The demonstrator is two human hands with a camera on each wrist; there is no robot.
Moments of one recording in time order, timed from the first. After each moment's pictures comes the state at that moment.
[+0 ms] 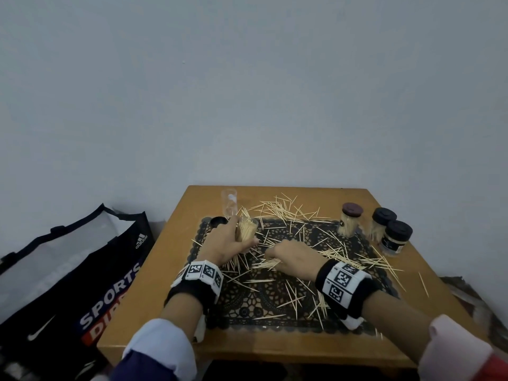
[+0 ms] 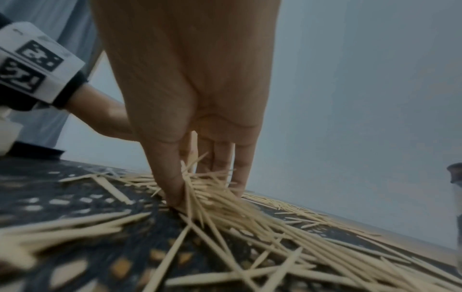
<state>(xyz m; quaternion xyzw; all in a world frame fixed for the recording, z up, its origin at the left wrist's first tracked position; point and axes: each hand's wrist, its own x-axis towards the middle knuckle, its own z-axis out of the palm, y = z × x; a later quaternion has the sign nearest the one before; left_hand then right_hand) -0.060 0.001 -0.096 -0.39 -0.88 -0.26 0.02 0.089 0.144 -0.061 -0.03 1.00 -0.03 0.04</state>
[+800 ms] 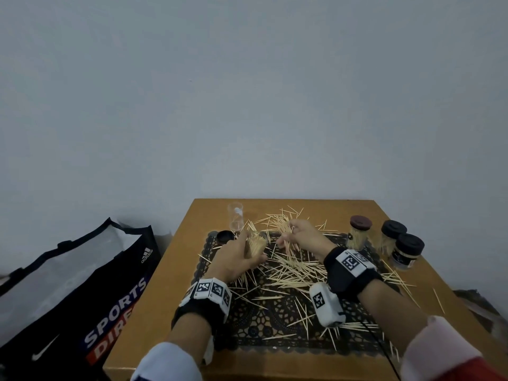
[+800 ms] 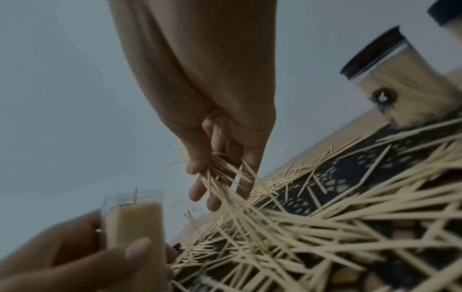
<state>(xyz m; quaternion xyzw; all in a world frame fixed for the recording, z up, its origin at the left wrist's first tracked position) -0.057 0.001 -0.097 -0.42 -0.86 -0.29 -0.03 0.050 0.179 -0.042 0.18 0.83 -0.53 -0.07</state>
